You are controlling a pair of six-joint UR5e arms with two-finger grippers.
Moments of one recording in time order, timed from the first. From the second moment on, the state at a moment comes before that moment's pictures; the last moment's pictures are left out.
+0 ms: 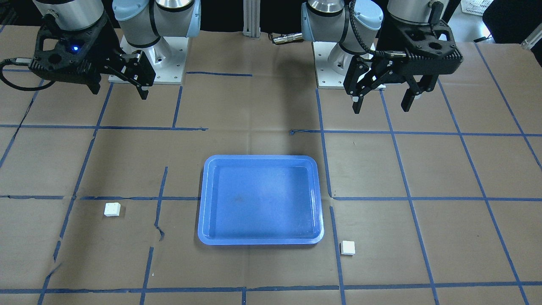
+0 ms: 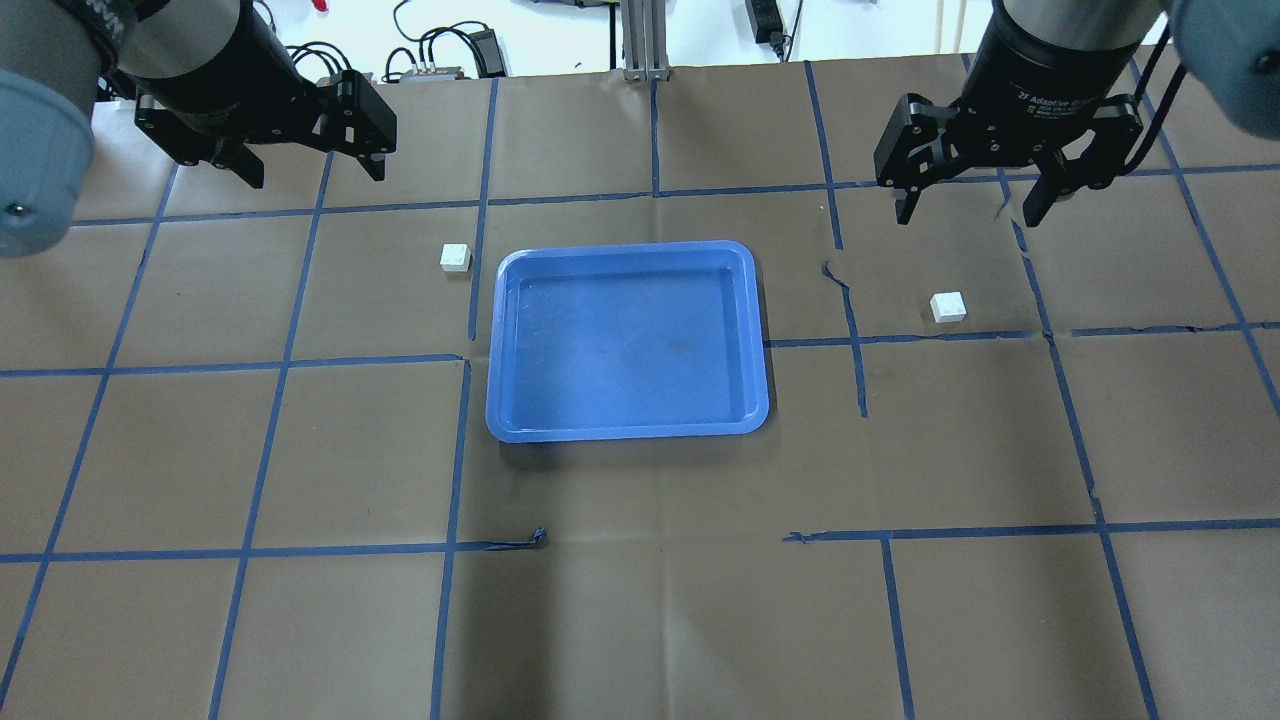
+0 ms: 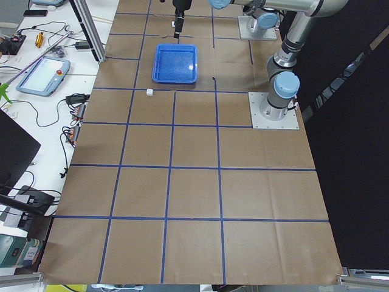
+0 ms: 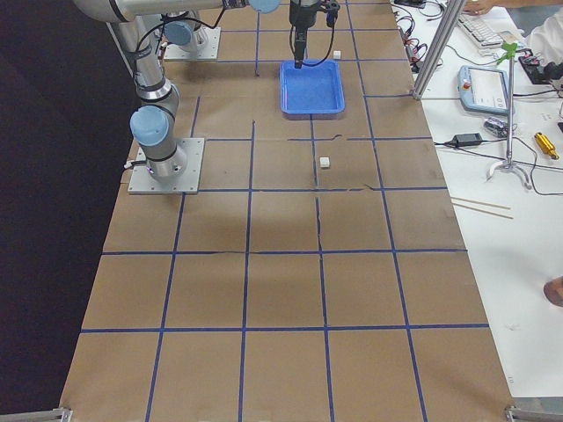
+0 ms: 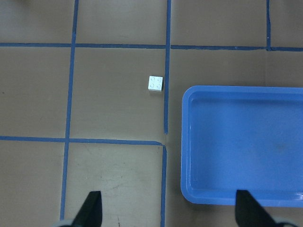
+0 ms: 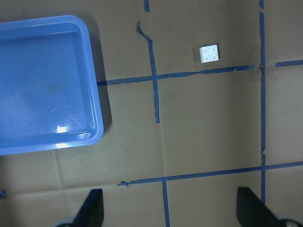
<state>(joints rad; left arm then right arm) -1.59 -1.53 -1.55 -1.41 1.62 -0.05 1.58 -1.57 1.49 -1.46 -1.59 0.11</state>
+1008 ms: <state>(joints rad) -1.59 -1.54 -1.54 -1.40 1.61 -0.04 1.58 -1.58 1.50 -1.44 -1.59 0.12</state>
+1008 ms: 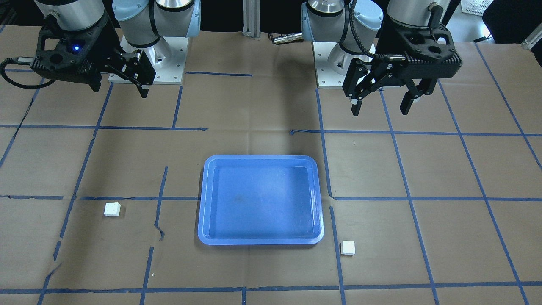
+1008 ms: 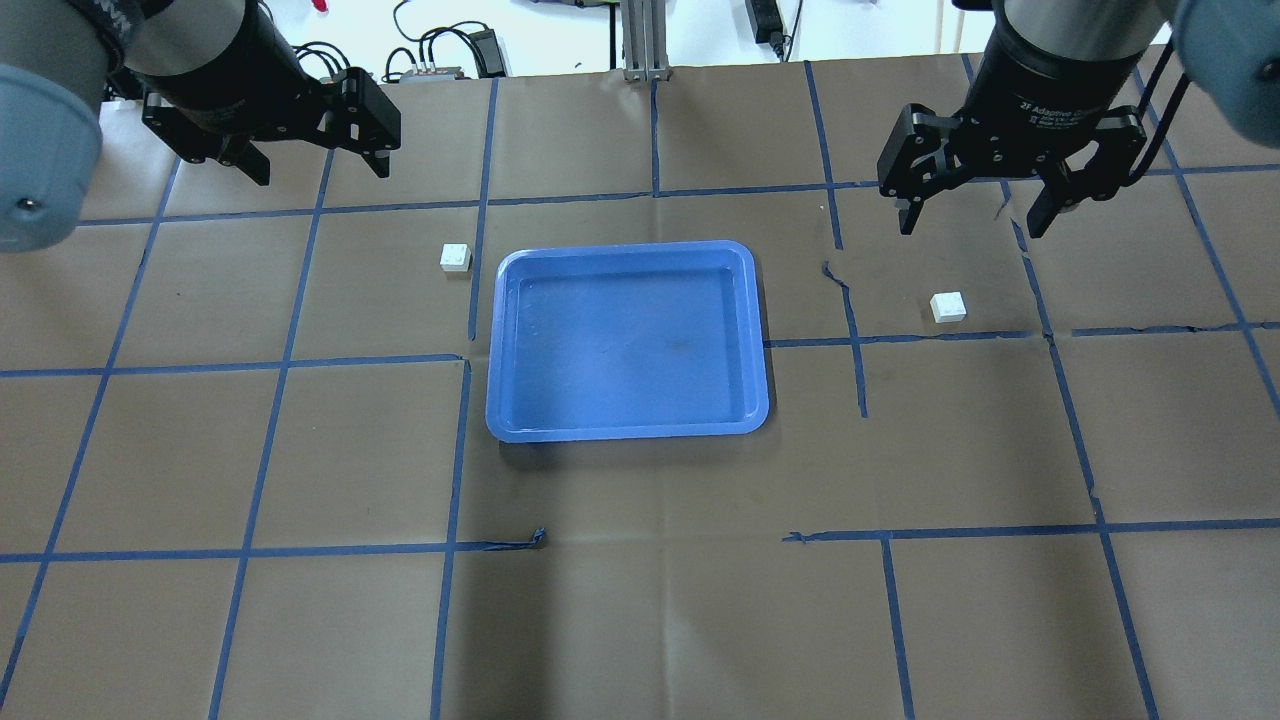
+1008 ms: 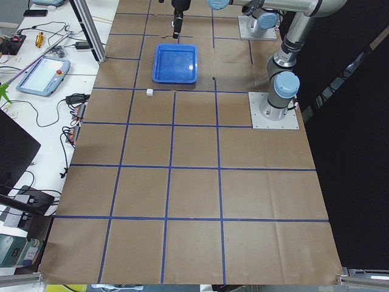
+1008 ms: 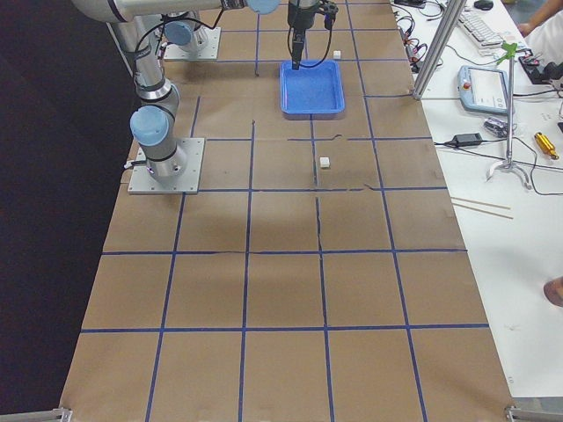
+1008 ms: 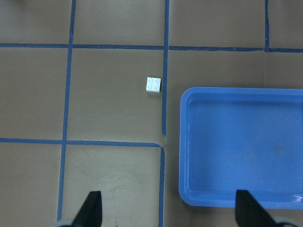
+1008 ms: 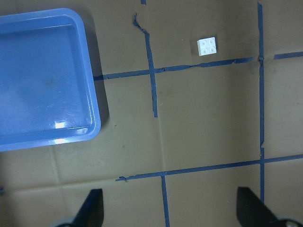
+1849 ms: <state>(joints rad) -1.54 -1.61 -1.61 -1.31 1.62 0.45 1.57 -1.57 1.50 -1.50 -1.60 -0.42</state>
